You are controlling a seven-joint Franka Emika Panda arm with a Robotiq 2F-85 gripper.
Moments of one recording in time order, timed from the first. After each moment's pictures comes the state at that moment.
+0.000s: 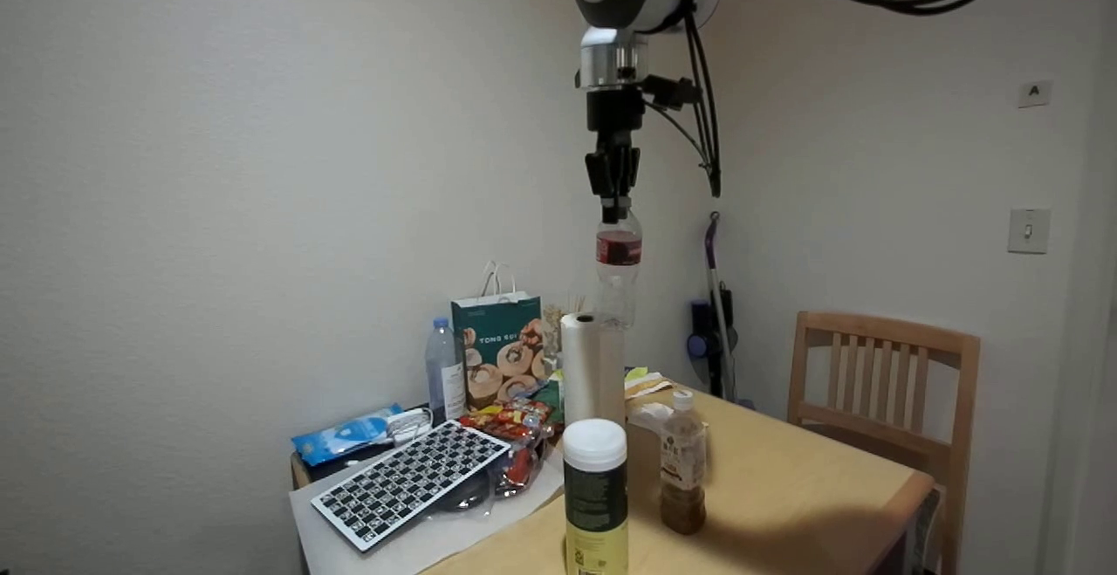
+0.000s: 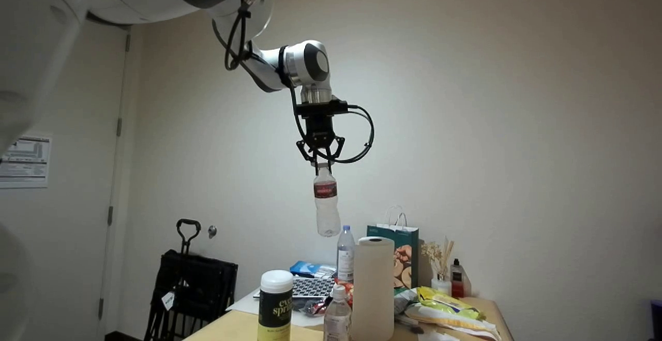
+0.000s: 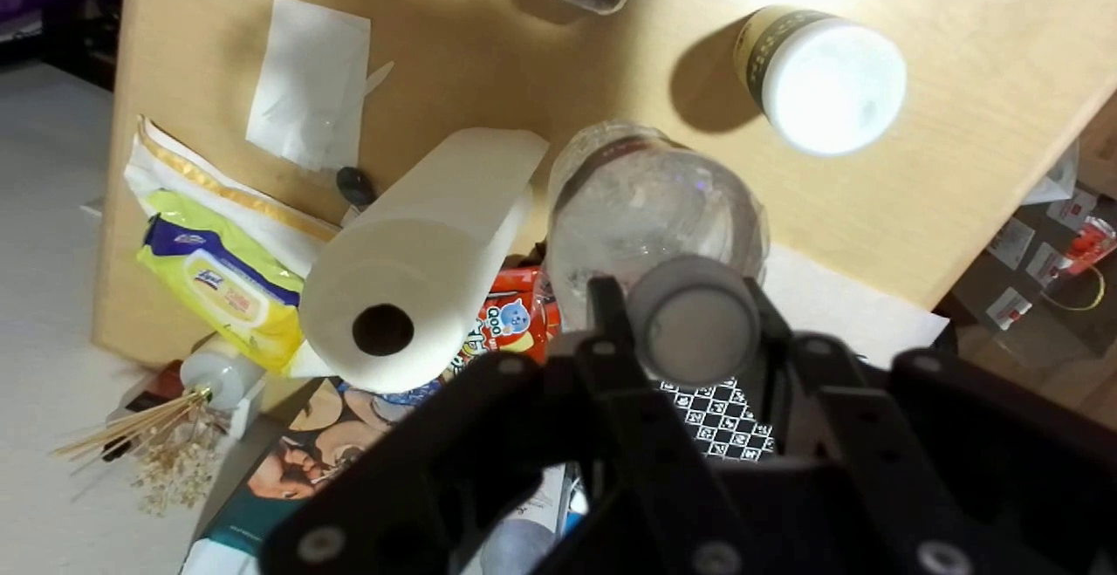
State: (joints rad) arm 0.02 0.21 0.02 -1.43 -0.10 1.78 -0.33
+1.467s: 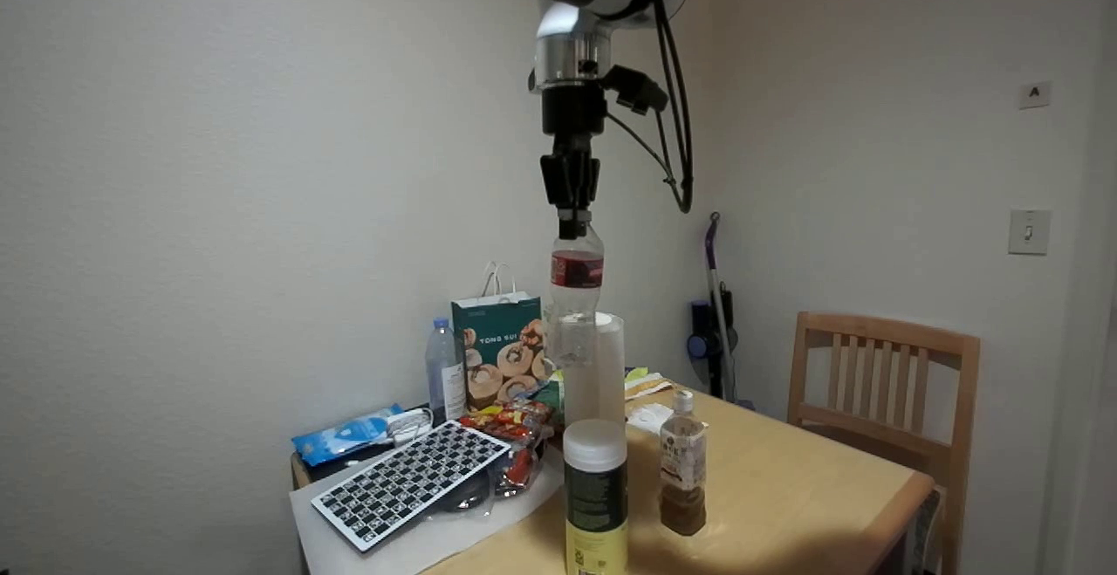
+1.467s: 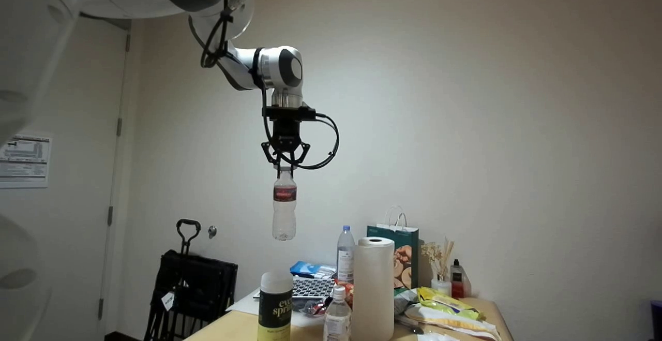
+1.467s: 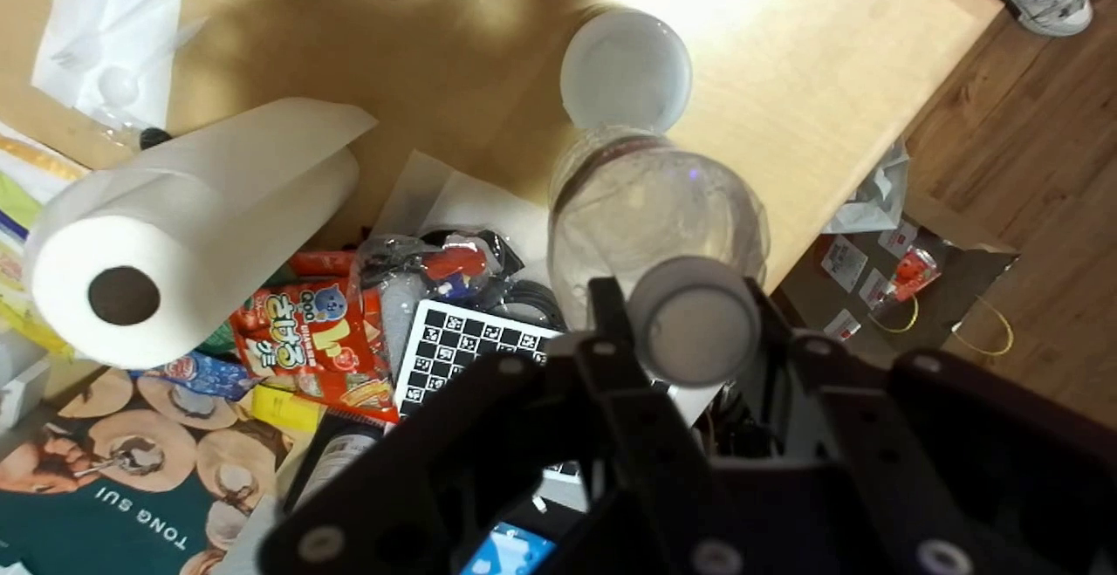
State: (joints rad) arm 0.09 0.19 0.10 -1.47 -0.03 1.73 -0.32
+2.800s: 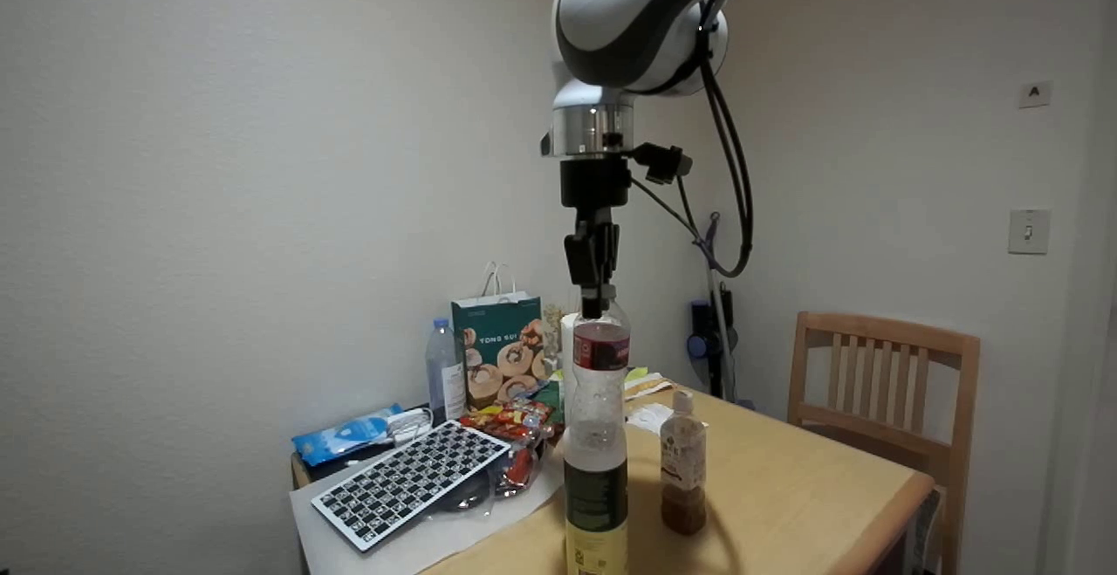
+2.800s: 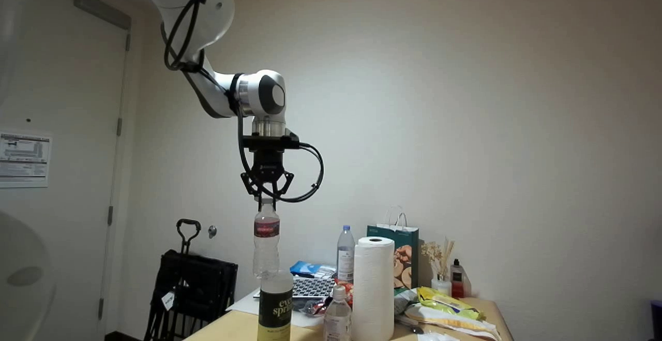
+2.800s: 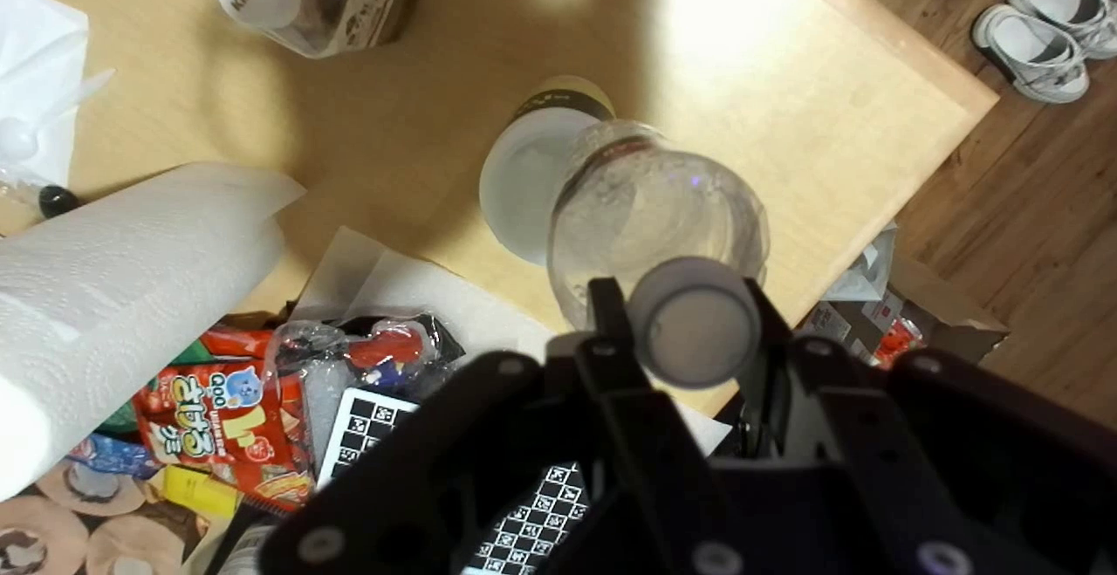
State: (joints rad) arm 0.11 0.04 0.12 -1.88 -0.03 1.97 -0.32
